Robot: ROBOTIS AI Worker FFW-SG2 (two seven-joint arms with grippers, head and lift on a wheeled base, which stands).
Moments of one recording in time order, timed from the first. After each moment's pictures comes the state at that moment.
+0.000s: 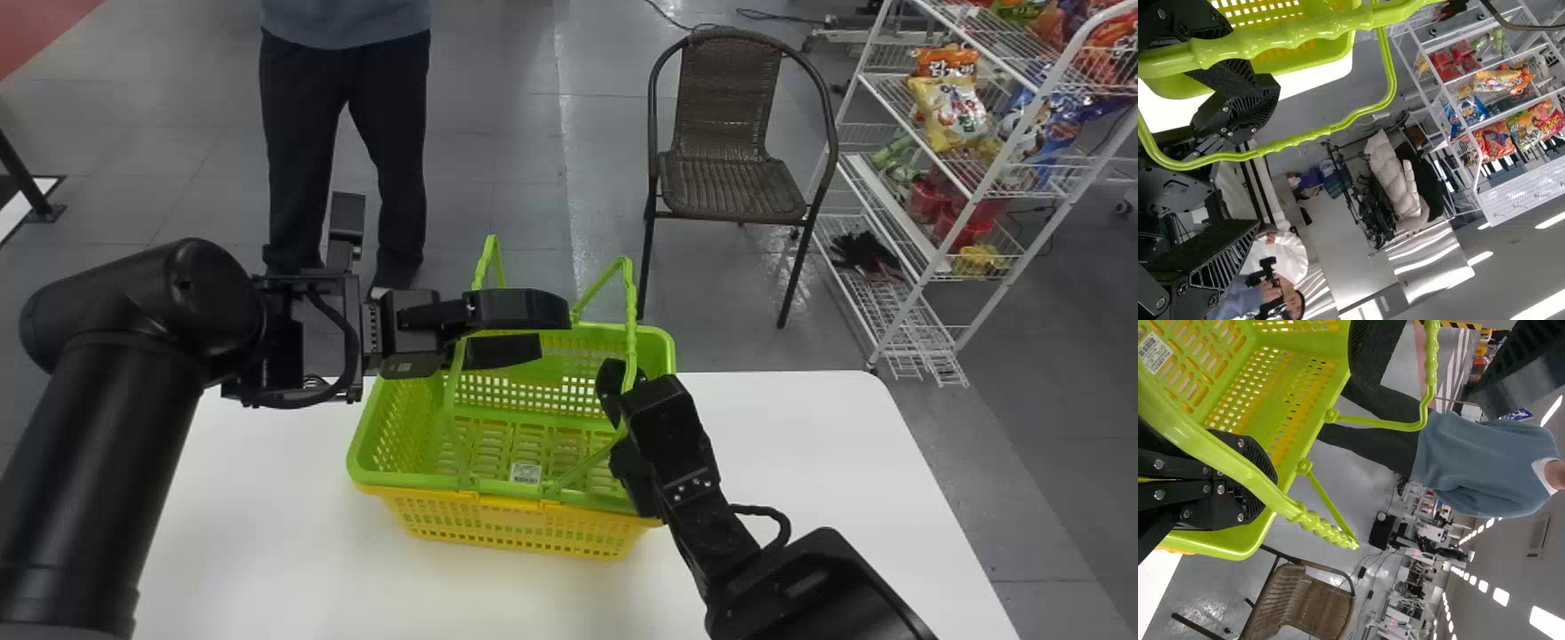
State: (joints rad) left arm -0.56 0.10 -0.03 -1.19 0.52 1.27 -0.90; right arm 0.07 -0.09 0.37 -1.63 0.21 0.26 -0.07
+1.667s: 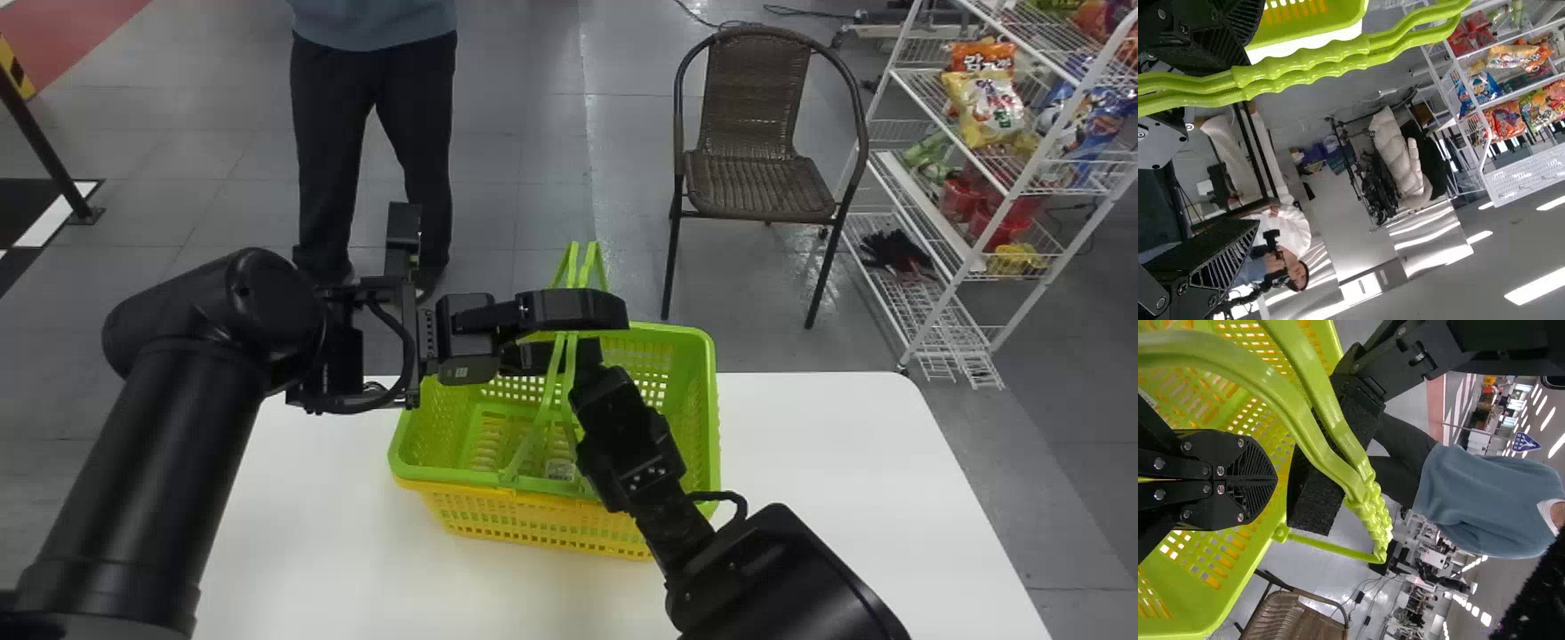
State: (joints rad) left arm -0.55 0.07 -0.04 -1.17 0.58 1.27 -0.91; right arm -0.02 -0.04 0.46 -1.54 0.25 0.31 -0.07
